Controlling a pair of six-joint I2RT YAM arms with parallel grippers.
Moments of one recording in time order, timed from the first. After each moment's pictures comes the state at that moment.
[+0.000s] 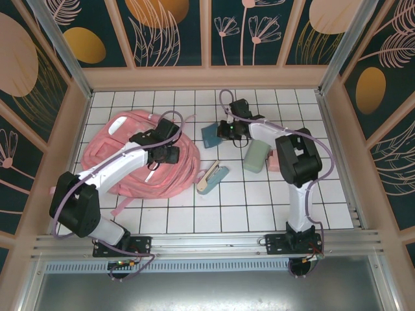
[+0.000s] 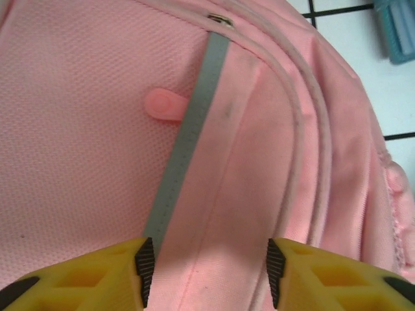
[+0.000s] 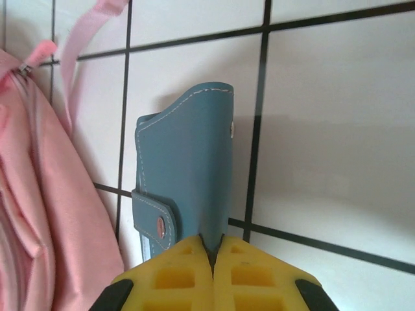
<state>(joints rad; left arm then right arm) -0.57 1.51 1.10 -0.73 -0.19 -0.41 0.44 2.02 1.40 -0.30 -0.33 0.51</state>
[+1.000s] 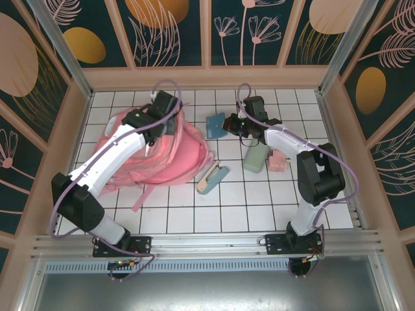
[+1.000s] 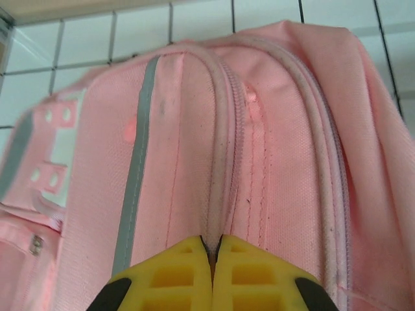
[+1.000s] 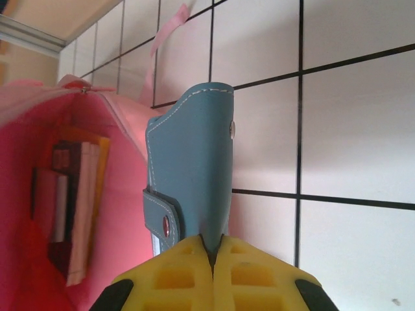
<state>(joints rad) -0.54 1.56 1.54 -0.89 -0.45 -0.38 0.41 1.76 1.23 -0.16 -0.40 0.68</state>
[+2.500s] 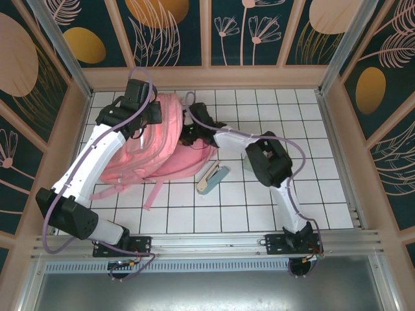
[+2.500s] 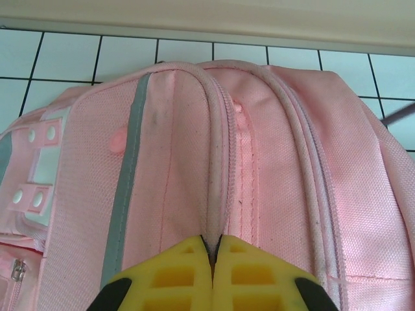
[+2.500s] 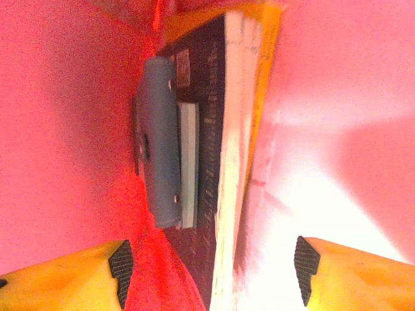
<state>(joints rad) -0.40 1.47 1.54 -0.84 -0.21 -0.39 0.71 2.21 1.62 0.05 -0.57 1.01</state>
